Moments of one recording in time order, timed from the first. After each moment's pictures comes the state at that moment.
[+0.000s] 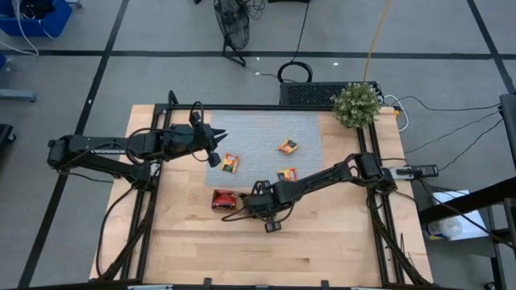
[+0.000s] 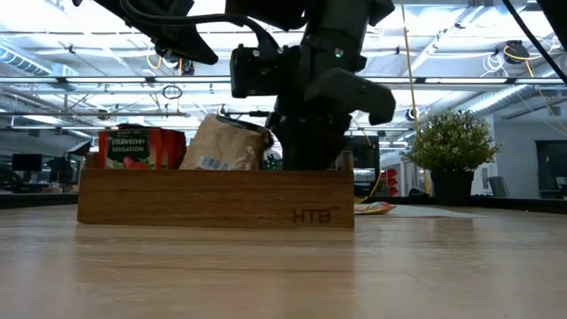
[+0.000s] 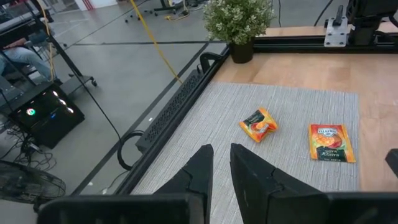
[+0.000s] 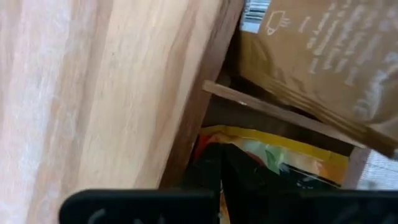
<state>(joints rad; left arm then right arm) 0.12 1.01 0.79 -0.15 -0.41 0.08 0.24 2.14 1.62 -0.75 0.05 -0.01</state>
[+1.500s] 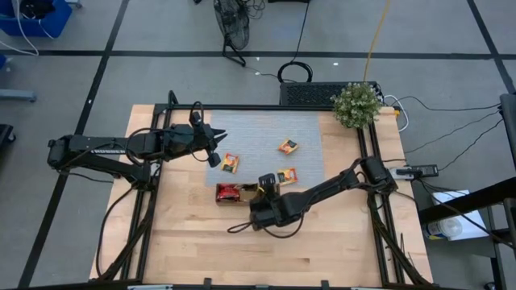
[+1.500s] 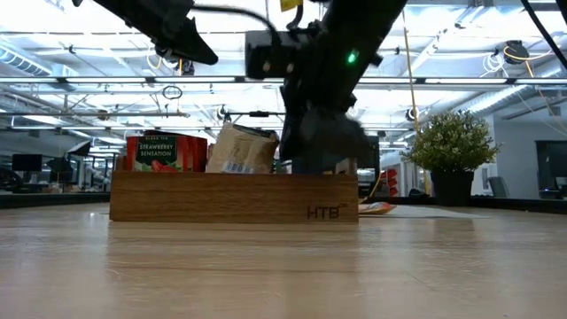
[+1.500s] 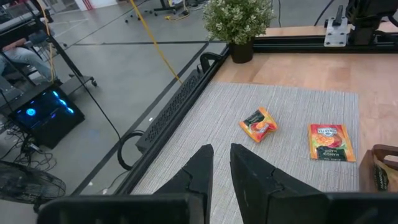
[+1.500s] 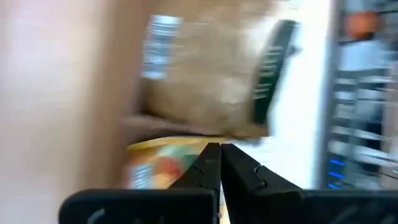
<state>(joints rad) 0.12 1.01 0.79 -0.15 -0.41 0.08 0.34 2.11 1.55 -0.70 0.79 -0.09</state>
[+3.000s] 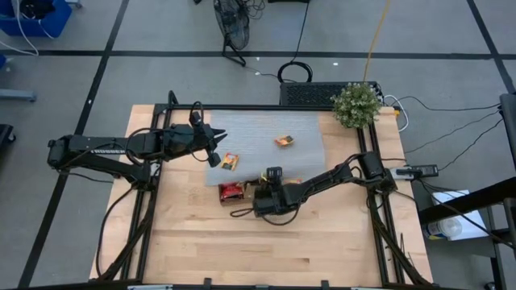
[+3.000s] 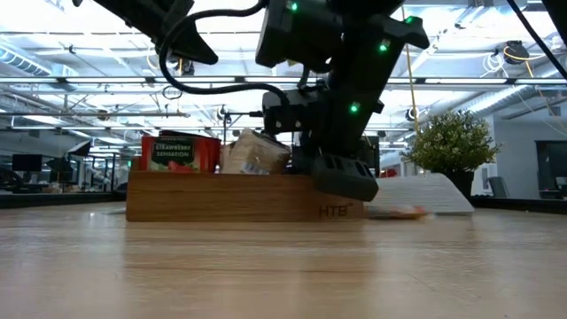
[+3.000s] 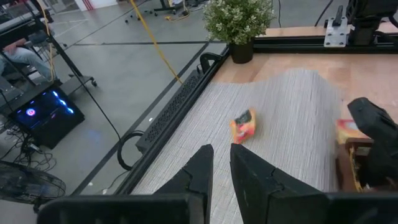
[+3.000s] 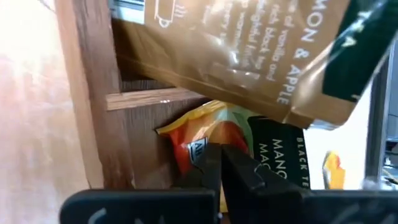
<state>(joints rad) 0.12 1.01 0.79 -0.15 -0.41 0.08 0.24 2.11 1.43 -0.67 0.66 0.07</state>
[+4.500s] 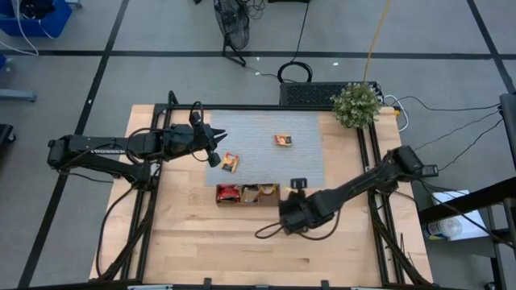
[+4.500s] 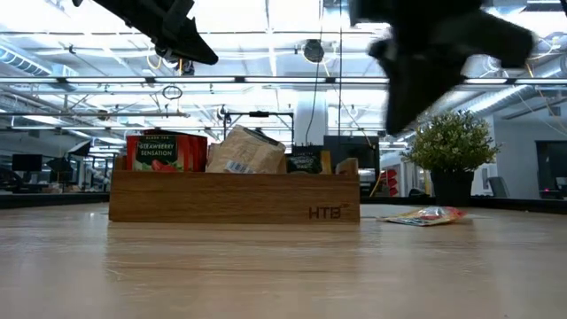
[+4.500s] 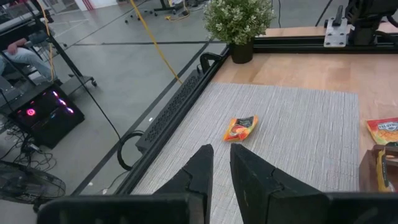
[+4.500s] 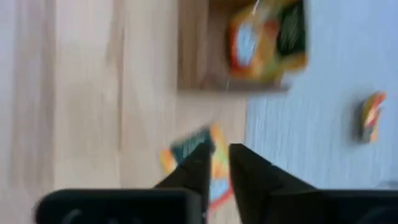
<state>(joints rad) 0.12 1.01 0.79 -0.15 -0.41 0.08 0.43 1.80 1.34 -0.94 0.50 0.29</state>
